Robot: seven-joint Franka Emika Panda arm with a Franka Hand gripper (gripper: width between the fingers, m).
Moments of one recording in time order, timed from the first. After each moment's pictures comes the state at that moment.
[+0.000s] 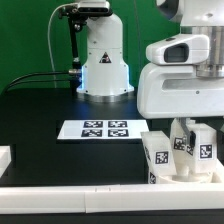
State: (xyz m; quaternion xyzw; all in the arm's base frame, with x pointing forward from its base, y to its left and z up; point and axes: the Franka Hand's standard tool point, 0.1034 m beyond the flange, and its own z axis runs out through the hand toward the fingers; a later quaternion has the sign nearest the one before) arm 0.604 0.113 0.080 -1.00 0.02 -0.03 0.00
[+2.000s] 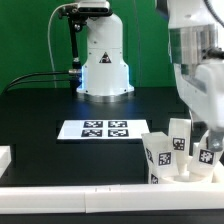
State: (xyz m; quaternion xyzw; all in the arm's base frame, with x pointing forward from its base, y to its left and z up) arm 0.602 0.122 0.091 -0.72 0.69 0.02 0.06
